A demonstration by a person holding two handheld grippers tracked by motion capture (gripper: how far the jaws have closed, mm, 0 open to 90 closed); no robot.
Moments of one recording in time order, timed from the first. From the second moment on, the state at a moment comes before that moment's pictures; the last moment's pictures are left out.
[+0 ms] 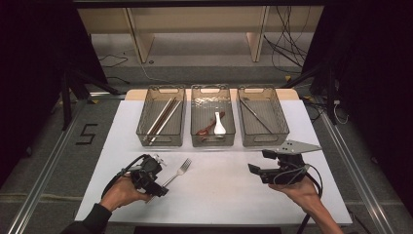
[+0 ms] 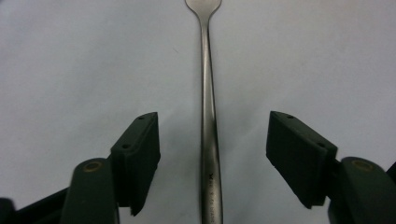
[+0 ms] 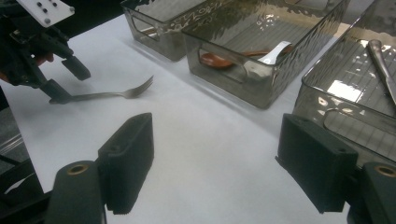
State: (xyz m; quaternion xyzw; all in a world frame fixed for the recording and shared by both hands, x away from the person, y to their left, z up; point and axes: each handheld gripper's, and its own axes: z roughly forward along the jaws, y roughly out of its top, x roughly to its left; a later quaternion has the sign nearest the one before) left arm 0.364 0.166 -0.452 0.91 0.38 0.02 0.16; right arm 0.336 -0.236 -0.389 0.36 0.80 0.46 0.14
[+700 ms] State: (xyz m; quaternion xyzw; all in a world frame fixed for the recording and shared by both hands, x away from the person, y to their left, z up) left arm 0.375 0.153 -0.459 0.92 0.36 0.02 0.14; right arm 0.332 -0.232 -0.391 0.35 0.81 0.46 0.13
